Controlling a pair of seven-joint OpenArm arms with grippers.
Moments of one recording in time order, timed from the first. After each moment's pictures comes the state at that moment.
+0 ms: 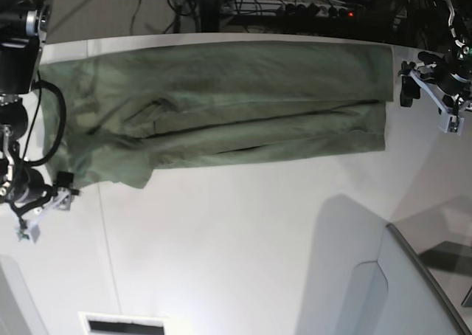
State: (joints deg) left arm 21.0 -19.1 -36.7 93.3 -11.9 -34.6 41.4; right arm 13.7 16.9 10.4 75.8 17.1 9.2 -64.0
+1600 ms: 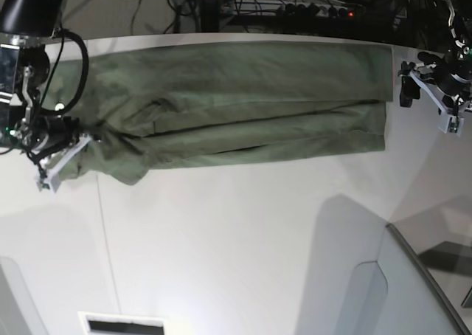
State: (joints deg) left arm 20.9 -19.3 -36.6 93.3 -11.9 -34.6 41.5; right arm -1.2 11.0 13.6 89.1 18.0 10.1 -69.7
